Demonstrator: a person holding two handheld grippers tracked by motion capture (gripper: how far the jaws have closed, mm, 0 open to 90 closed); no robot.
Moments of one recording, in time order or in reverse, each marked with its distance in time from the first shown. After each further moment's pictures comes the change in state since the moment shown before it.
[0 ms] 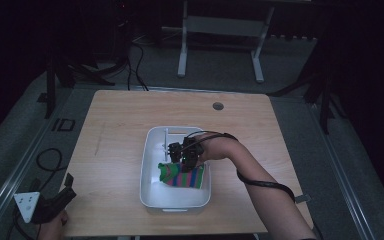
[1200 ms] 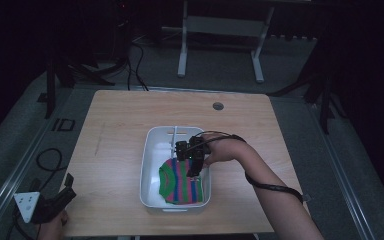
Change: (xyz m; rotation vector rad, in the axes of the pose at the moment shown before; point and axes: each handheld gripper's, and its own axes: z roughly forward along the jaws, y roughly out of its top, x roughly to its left) left arm 0.000 0.000 0.000 0.001 -0.005 -0.001; right arm 0.007 -0.020 -0.015 -0.047 -0.038 0.068
